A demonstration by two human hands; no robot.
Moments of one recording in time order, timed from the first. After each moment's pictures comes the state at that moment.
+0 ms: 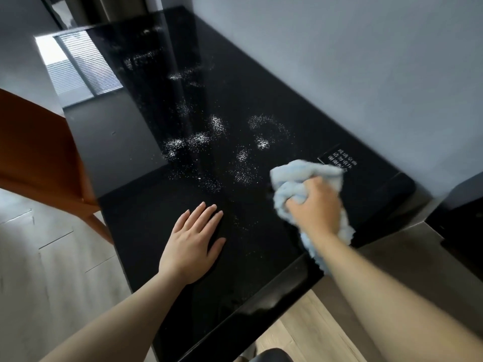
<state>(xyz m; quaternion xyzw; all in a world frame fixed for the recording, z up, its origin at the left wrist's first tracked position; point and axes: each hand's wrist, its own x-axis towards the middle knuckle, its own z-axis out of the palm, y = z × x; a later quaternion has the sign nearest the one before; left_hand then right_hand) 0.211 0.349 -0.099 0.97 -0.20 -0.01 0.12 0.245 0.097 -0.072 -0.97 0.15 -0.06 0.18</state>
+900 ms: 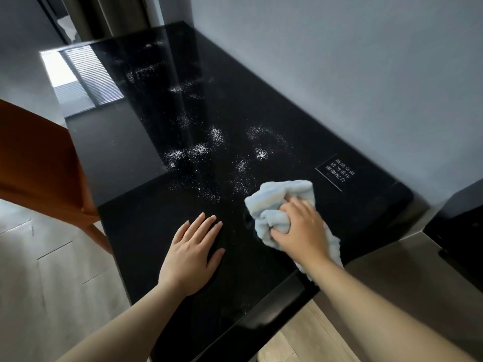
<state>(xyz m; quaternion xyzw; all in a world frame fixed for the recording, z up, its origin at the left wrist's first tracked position) 0.211 0.348 -0.095 0.97 -0.20 -0.02 0.10 0.221 0.116 -0.076 -0.97 0.01 -0.10 0.23</state>
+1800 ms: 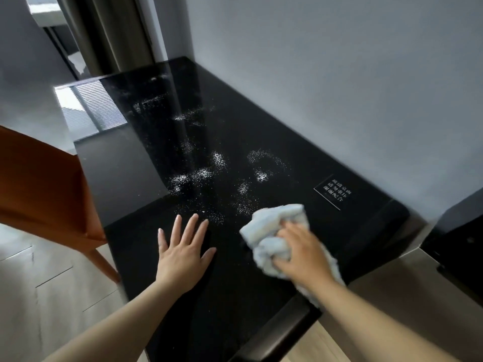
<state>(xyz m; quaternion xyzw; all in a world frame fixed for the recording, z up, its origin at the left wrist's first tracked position) 0.251 0.365 -0.098 0.99 -0.08 -0.05 0.06 0.216 0.111 -0.081 -0.98 -0.07 -0.08 0.18</state>
